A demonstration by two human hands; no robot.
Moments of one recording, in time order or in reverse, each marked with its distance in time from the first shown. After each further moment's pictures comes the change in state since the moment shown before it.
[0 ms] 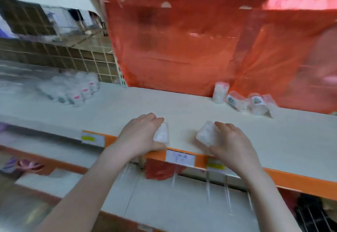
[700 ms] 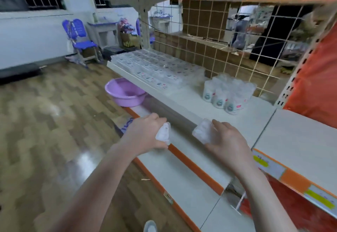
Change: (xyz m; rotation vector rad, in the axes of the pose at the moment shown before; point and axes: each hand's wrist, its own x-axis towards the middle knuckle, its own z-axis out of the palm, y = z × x) left_hand -0.264 -0.347 -0.052 0.042 0.094 -0.566; right_hand 0.003 -0.414 0.182 0.166 -0.260 -0.478
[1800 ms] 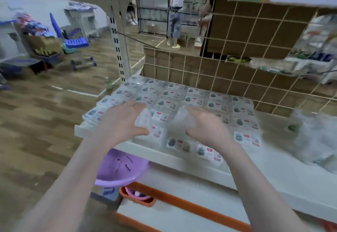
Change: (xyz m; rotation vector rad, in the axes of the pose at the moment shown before) left_hand 0.398 -0.408 -0.042 -0.008 -0.034 0.326; right_hand 0.446 -0.195 0.186 -0.175 -0.039 0.249
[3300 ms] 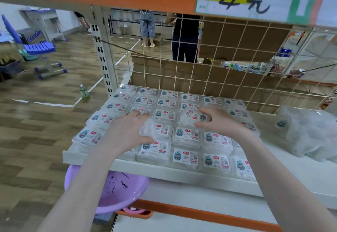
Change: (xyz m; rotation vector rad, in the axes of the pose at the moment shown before) left_hand 0.044 -0.026 0.010 -0.102 -0.049 0.149; right_hand 0.040 0.038 -0.012 0.178 -0.101 0.253
